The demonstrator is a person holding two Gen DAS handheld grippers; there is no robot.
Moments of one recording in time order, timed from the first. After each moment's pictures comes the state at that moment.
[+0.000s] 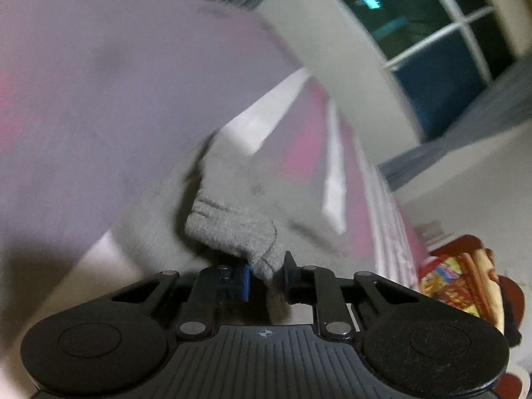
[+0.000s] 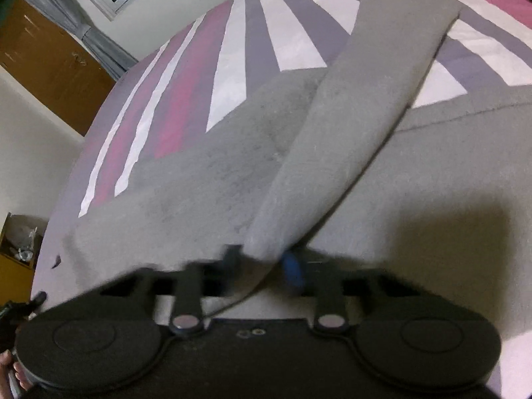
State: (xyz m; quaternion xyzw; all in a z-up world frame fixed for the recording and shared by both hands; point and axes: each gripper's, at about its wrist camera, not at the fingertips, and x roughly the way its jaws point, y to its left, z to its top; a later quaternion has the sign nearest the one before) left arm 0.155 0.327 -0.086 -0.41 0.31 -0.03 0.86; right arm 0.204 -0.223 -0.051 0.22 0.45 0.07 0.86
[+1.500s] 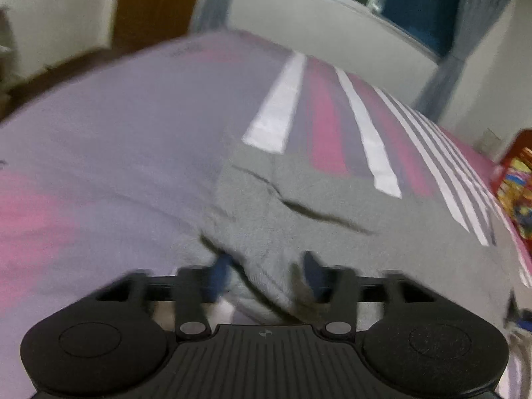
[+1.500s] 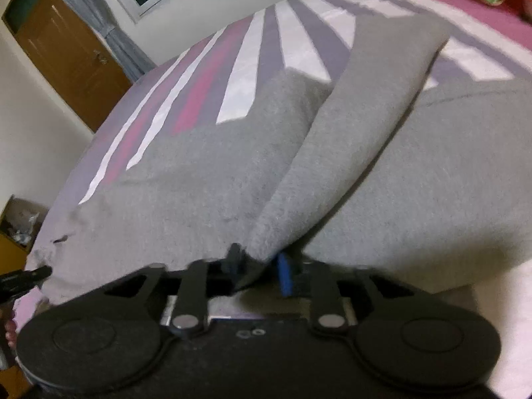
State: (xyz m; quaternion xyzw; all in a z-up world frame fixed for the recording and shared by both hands) left arm 0.146 0.311 -0.038 -0.17 0.35 0.05 0.92; right arm 0.078 -0.239 -0.076 0.18 0.39 0.06 0.90
